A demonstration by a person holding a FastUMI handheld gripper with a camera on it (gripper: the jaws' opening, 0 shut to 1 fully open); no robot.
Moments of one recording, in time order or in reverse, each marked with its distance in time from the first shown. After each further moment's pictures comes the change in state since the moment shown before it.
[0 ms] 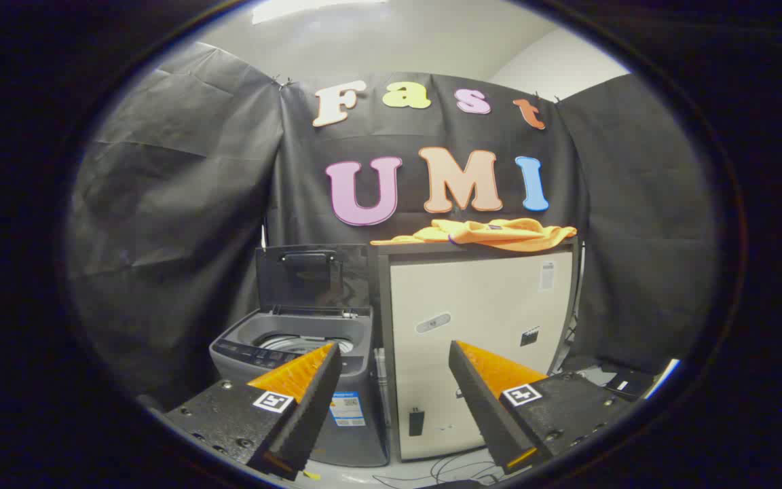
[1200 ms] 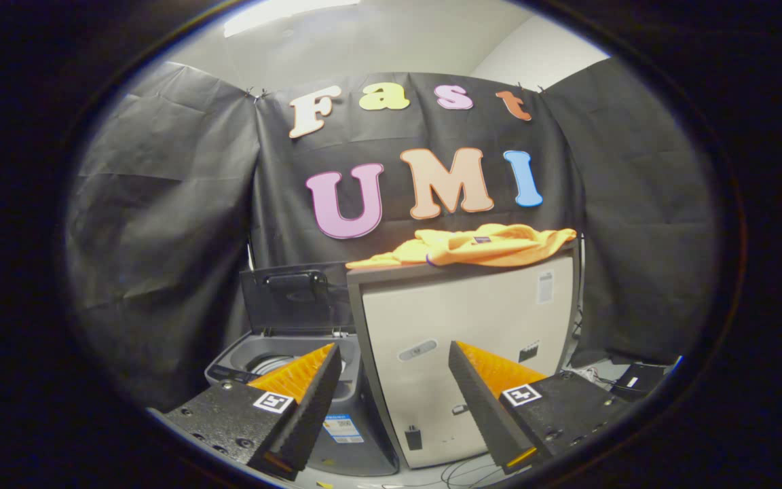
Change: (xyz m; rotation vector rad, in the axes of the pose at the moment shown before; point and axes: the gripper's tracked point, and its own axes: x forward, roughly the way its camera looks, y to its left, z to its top) arm 0.053 -0.020 0.048 0.102 -0.019 0.019
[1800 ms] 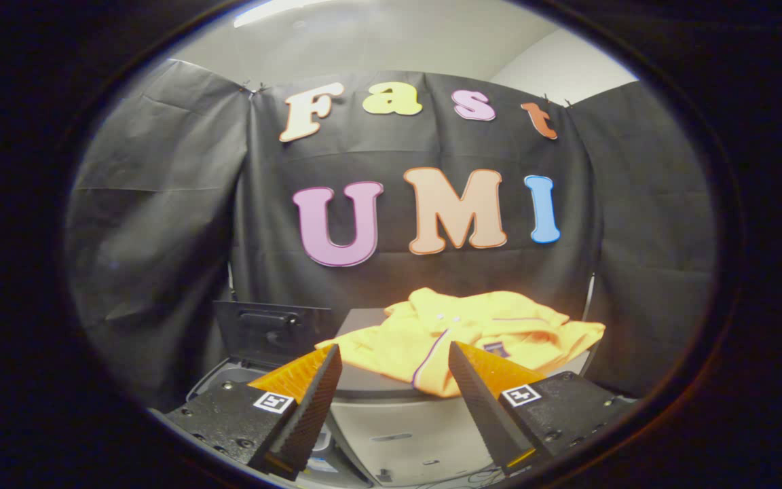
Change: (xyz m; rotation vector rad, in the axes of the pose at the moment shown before) arm 0.118 -0.038 0.116 -0.115 0.016 -0.049
